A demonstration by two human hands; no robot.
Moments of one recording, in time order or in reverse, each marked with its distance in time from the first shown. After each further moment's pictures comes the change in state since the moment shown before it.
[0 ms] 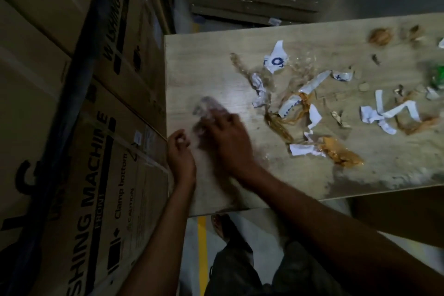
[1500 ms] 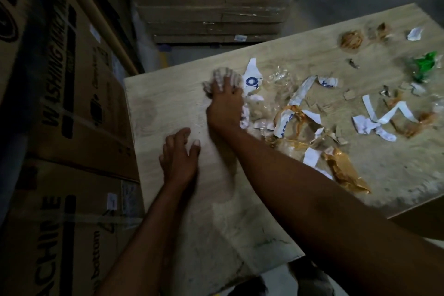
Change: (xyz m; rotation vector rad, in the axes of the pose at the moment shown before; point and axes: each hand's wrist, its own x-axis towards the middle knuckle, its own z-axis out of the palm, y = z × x) left_hand 0.087 0.043 0.090 0.653 -0.431 0.342; right_hand 0.166 0.127 0.047 -0.020 0.036 0.656
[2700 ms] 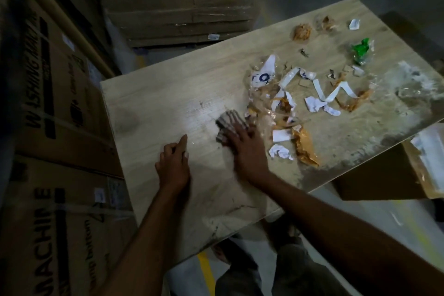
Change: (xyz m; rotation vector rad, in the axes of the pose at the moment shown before) left_hand -0.065 0.014 0.015 0.204 -0.176 0.095; right_hand -0.174 0.138 -0.071 -0.066 -0.088 -0.204
